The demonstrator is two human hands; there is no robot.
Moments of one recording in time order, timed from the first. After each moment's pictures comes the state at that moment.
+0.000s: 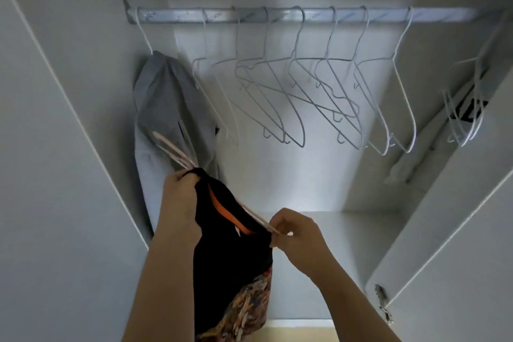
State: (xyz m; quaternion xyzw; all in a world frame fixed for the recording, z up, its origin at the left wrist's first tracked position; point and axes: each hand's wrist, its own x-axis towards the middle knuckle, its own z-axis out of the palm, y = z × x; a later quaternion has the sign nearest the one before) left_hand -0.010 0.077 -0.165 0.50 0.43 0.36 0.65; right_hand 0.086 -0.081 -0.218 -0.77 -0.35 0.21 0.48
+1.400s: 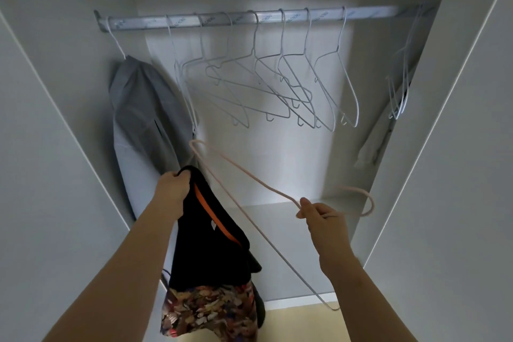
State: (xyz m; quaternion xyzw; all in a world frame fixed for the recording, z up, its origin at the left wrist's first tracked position) left_hand -0.017 0.045 -0.189 0.62 0.48 0.25 0.57; right_hand 0.064 -0.188 -0.232 -0.73 -0.06 0.13 0.67
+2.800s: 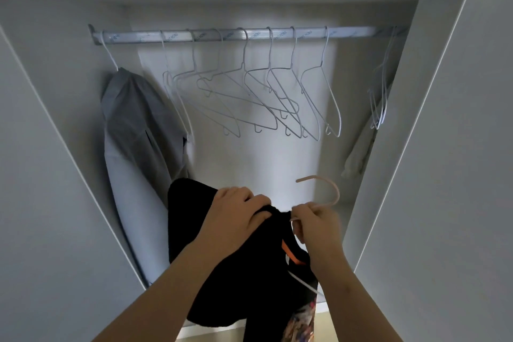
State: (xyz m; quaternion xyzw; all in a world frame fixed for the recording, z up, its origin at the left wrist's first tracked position) left_hand -0.016 -0.059 -0.192 0.98 0.04 0.19 0.05; right_hand 0.052 -0.200 -0.205 -0.74 -0.10 0.08 0.66
